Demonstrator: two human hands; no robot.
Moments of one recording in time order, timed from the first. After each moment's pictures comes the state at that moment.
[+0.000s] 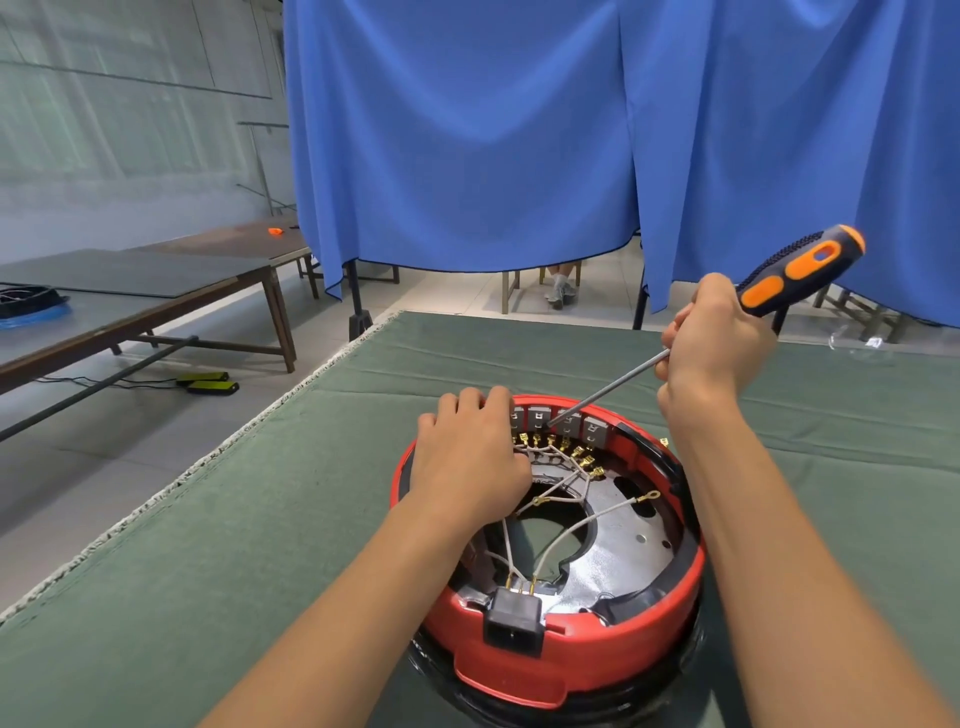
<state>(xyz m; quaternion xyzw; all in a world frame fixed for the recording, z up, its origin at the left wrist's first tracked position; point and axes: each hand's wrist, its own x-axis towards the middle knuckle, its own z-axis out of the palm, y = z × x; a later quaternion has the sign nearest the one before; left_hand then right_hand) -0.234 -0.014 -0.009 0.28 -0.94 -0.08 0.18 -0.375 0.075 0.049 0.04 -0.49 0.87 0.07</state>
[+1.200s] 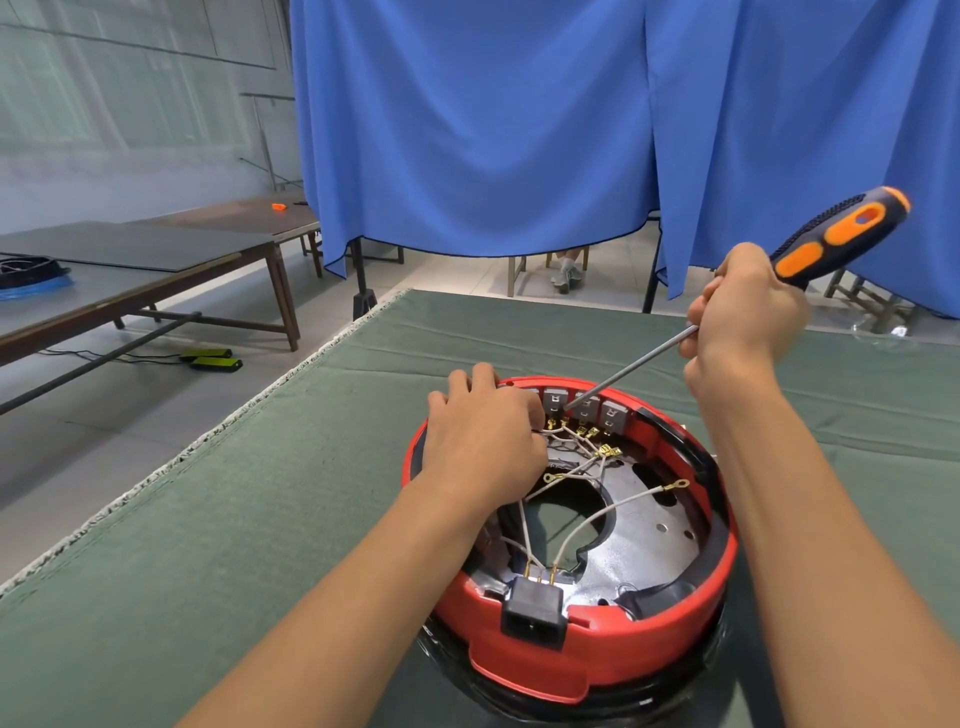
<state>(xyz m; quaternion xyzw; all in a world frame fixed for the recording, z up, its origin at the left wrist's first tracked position) -0.234 -0.015 -0.008 0.28 -0.94 -0.09 0.18 -0.383 0.071 0.050 0.05 -0.52 0.85 0.07</state>
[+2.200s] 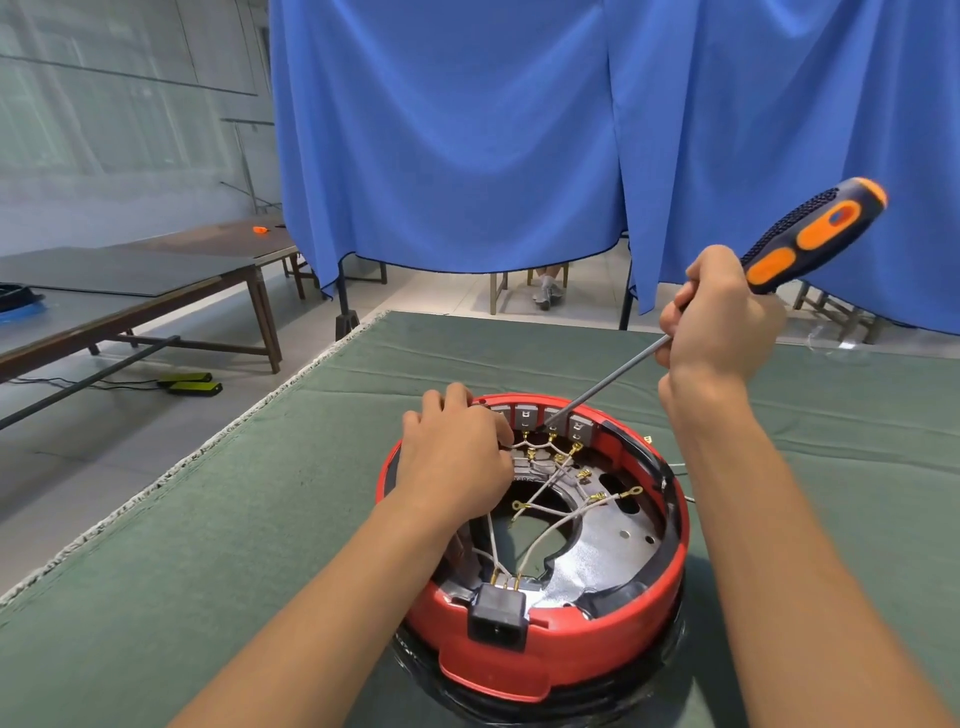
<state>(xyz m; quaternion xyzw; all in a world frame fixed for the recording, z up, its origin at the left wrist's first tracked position) -0.233 -0.013 -0.005 0.28 -0.94 -0.09 0.16 -0.356 0.091 0.068 0.10 -0.48 0.87 0.09</state>
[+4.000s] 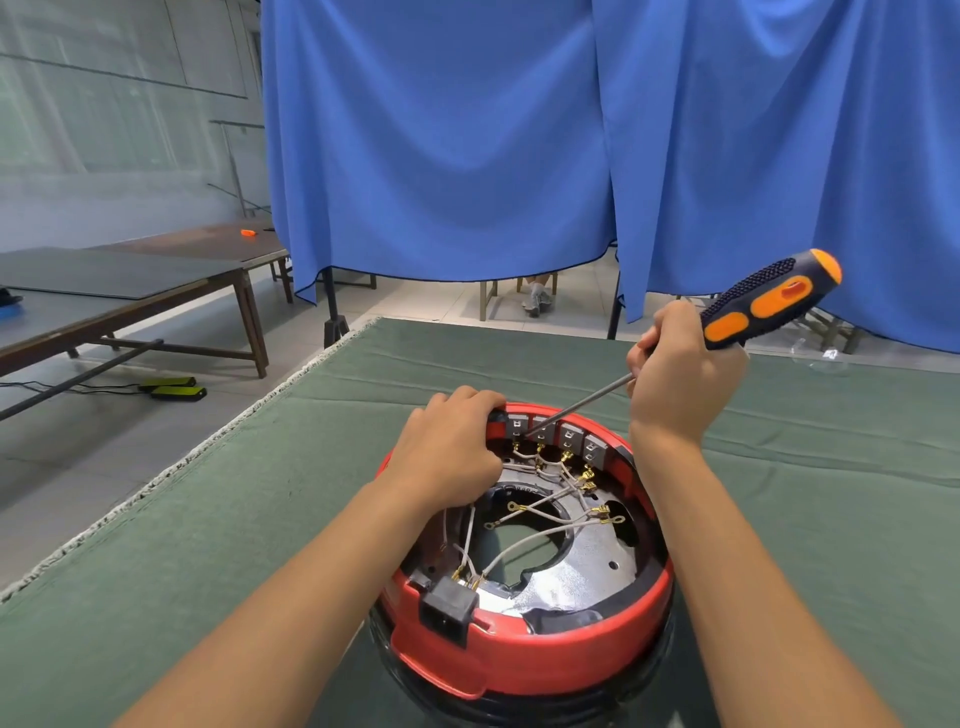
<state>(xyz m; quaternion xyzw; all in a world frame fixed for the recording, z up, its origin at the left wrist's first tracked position) -0.245 -0.036 -0.006 0.21 -0.95 -0.15 0.16 -0.348 0.081 0.040 0.16 -0.46 0.86 0.15</state>
